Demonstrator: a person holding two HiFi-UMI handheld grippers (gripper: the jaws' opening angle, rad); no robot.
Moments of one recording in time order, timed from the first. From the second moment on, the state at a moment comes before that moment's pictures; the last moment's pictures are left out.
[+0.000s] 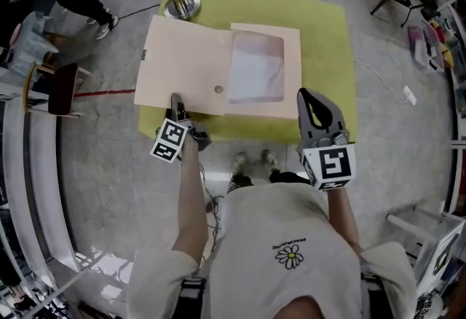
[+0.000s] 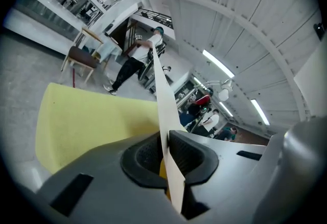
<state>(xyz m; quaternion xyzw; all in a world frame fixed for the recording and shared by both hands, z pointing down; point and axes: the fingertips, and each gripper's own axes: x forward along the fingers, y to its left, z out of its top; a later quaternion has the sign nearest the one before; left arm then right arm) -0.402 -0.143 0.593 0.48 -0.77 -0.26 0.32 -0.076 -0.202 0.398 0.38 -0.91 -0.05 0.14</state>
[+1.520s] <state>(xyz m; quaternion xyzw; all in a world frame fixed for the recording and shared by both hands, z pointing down) -0.210 -0.192 0.493 0.72 -0.69 0.08 0.04 -0.008 -0.217 0.403 0.46 -0.88 -0.03 0.11</state>
